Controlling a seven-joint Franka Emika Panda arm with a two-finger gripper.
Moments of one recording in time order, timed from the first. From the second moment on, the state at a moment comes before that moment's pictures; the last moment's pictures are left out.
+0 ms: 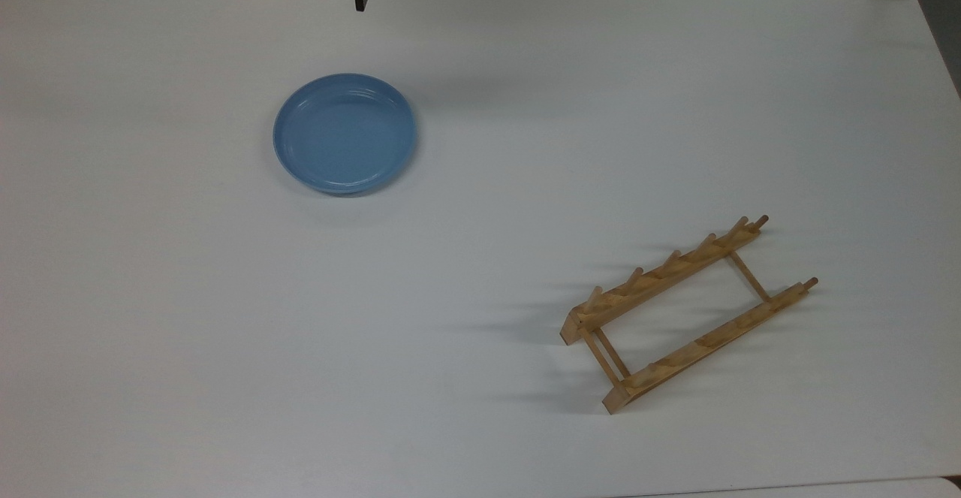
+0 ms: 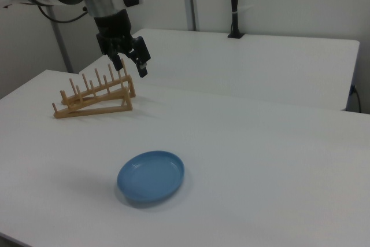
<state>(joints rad) -0.03 -0.01 -0.04 -1.61 -0.06 1.72 0.09</state>
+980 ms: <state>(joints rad) -0.03 -0.01 -0.04 -1.61 -0.05 1.72 0.09</state>
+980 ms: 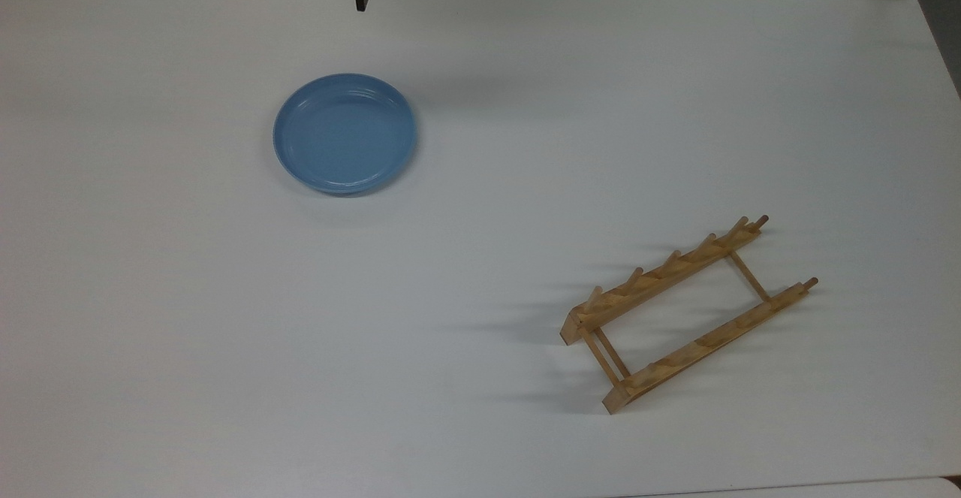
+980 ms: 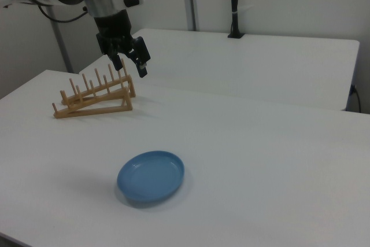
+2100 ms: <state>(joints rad) -0.06 -0.01 -0.07 -1.69 -0.05 1.69 -0.37</state>
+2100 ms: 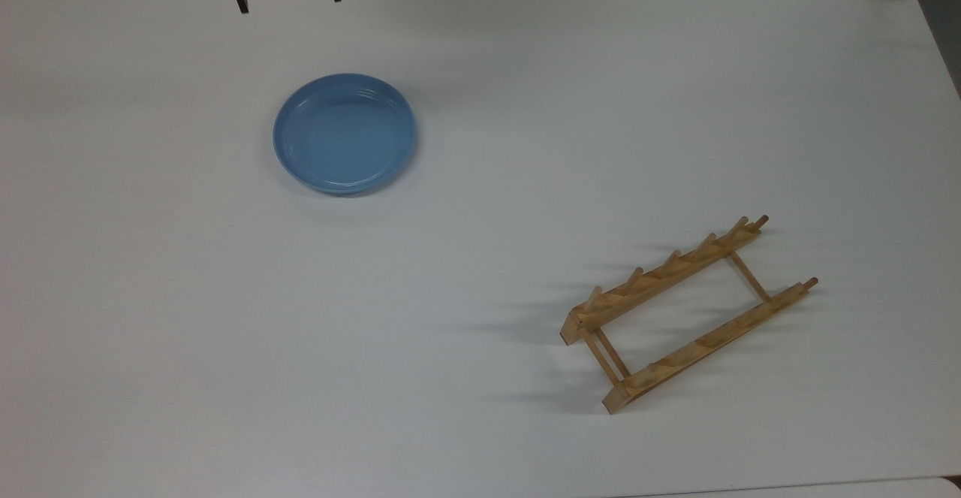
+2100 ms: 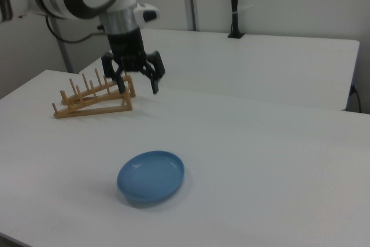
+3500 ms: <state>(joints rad) -0.22 0.26 -0.09 -1.99 -0.06 2.16 -0.37</state>
